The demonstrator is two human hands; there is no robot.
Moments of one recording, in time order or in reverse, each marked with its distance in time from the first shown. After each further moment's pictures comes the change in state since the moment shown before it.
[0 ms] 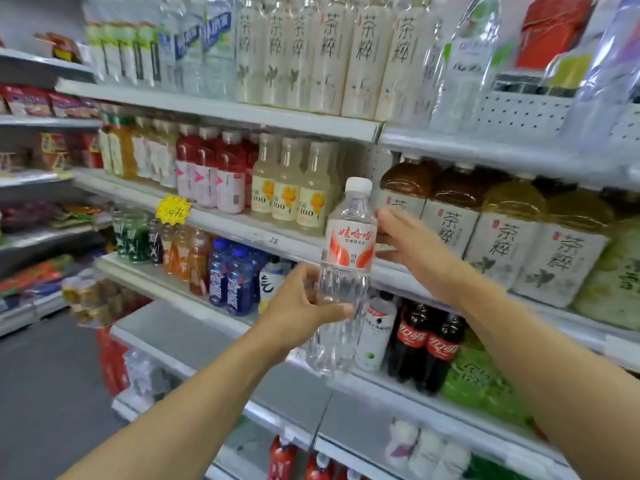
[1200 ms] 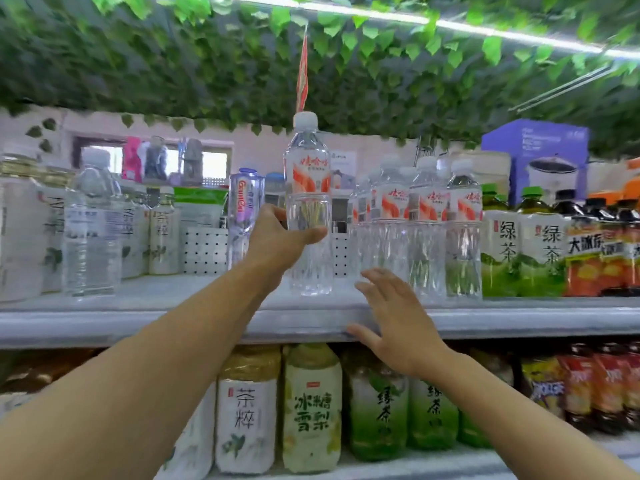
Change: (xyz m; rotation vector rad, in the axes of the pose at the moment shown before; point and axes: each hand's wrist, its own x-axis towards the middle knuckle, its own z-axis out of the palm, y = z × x) left_hand 0.165 0.311 0.367 -0.134 -0.105 0.493; right_hand -0.103 0.035 -0.423 -1.383 0.520 -0.088
